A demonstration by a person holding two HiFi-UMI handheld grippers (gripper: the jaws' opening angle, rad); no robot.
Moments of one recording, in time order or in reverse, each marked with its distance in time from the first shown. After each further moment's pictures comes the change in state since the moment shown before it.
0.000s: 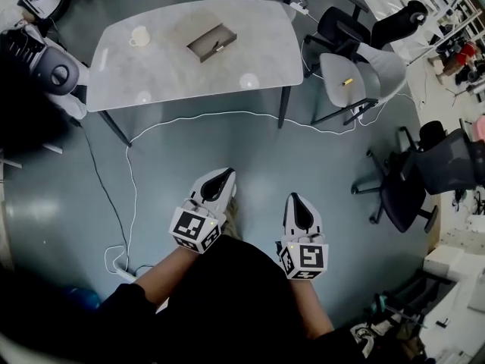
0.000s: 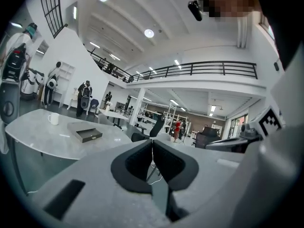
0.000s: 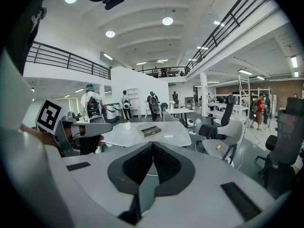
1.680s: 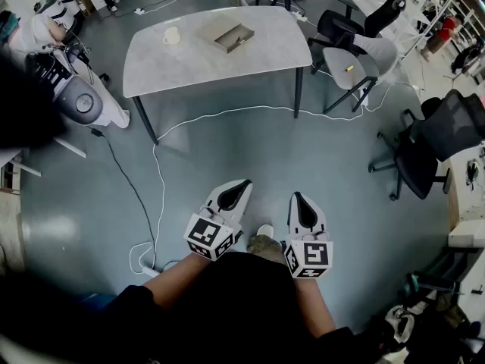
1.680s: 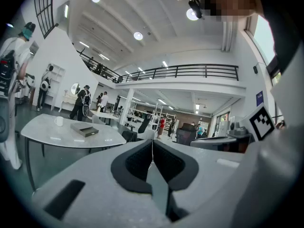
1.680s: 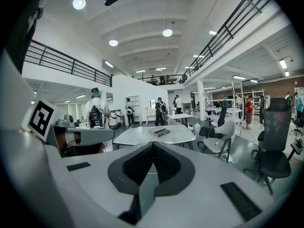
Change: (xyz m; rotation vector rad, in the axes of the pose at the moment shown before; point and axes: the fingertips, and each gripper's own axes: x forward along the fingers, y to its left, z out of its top) left arm -0.277 -0.104 -0.029 0.054 0.011 -0.127; right arm -0.211 0.194 -0.058 0.024 -0.096 -0.025
